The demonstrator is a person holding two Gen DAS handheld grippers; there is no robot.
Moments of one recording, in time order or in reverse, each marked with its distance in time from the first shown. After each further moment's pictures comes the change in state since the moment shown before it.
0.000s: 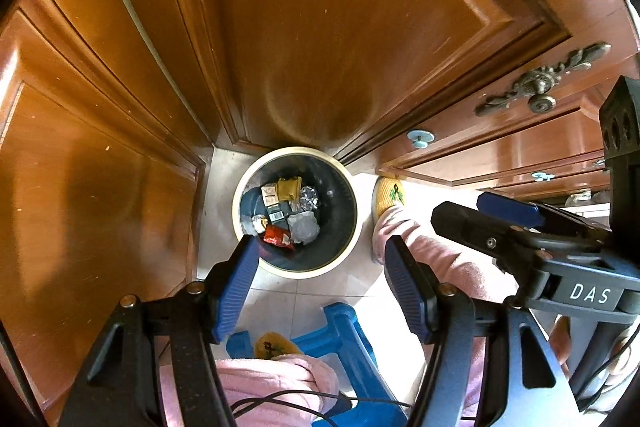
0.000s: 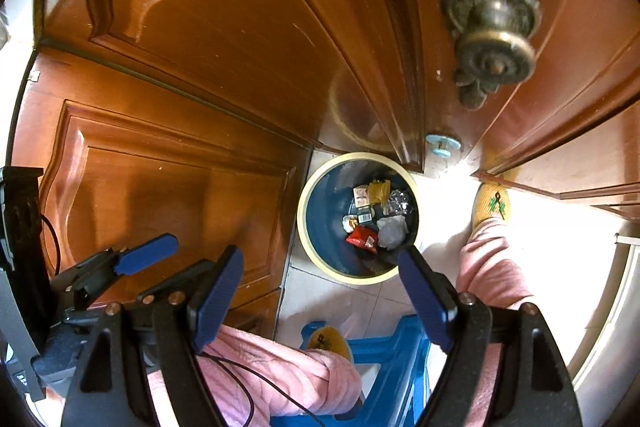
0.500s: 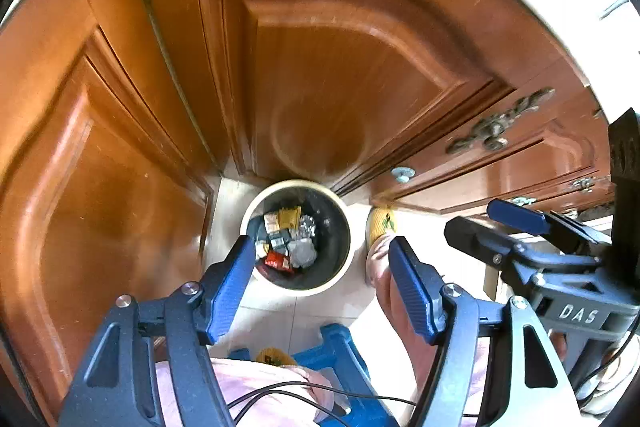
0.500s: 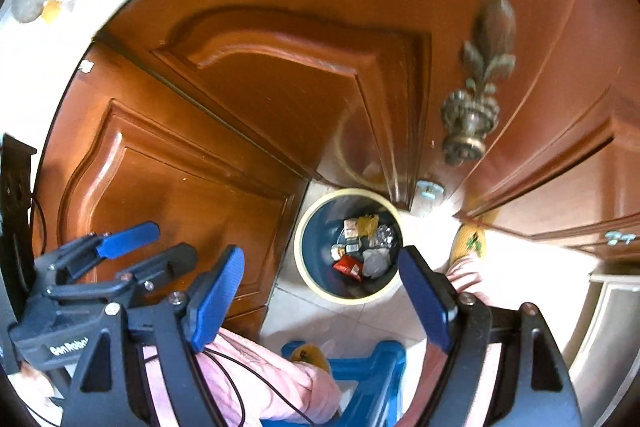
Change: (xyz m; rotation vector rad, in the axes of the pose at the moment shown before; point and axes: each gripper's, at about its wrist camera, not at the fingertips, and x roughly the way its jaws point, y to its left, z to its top) left arm -0.062 0.001 -0.001 -0.003 -0.131 -0.011; right arm -0.058 0.042 -0.009 -0.130 -0.136 -0.079
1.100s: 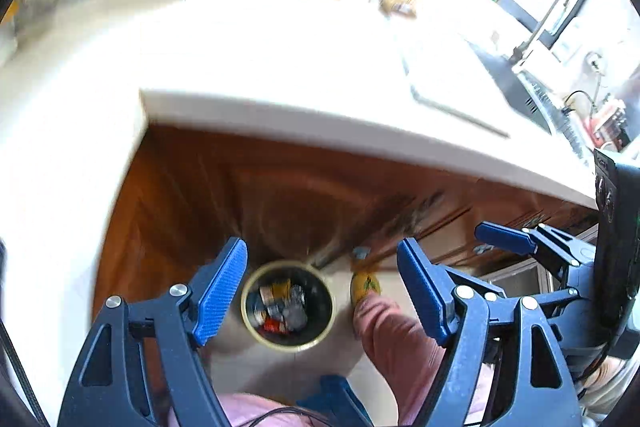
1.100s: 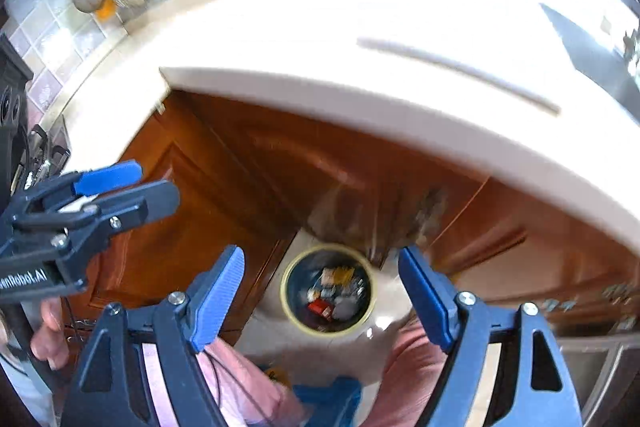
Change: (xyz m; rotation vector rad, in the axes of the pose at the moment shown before) left arm -0.134 -0.041 0.043 0.115 -0.265 -0.034; right arm -0.123 0.032 0.031 -0.178 -0.198 -0.076
